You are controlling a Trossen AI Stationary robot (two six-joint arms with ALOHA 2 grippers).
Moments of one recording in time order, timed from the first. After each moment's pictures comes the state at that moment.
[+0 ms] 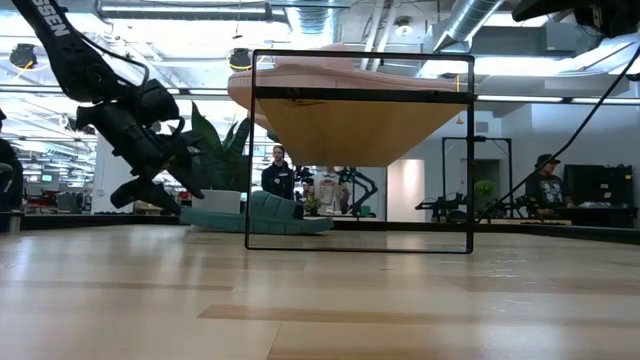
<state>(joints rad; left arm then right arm) 0.99 1.25 0.39 0.01 0.41 -0.51 0.71 0.94 0.97 -1.02 0.94 1.34</state>
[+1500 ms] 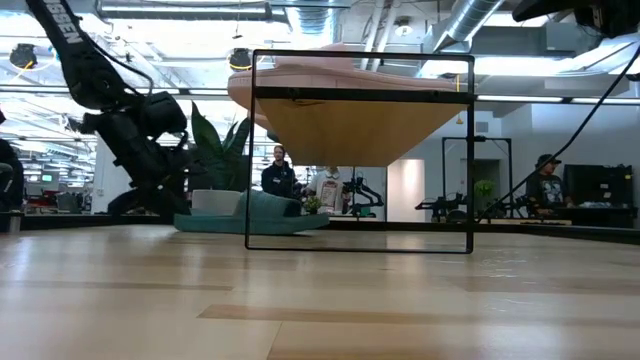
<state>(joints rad) 0.90 1.33 0.39 -0.05 0.32 -0.47 0.71 0.94 0.97 -1.02 0.94 1.34</state>
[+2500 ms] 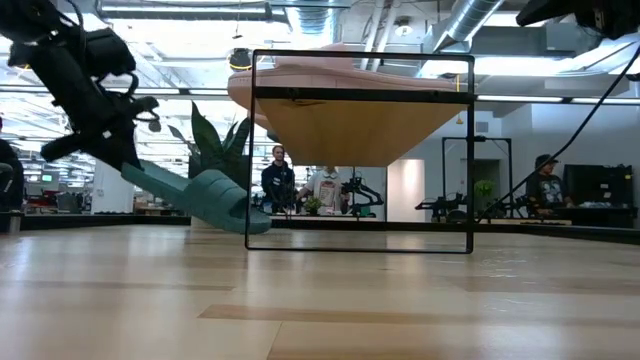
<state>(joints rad) 1.05 0.64 0.44 -0.66 0.18 -0.54 0.71 0.94 0.97 -1.04 0.91 1.33</state>
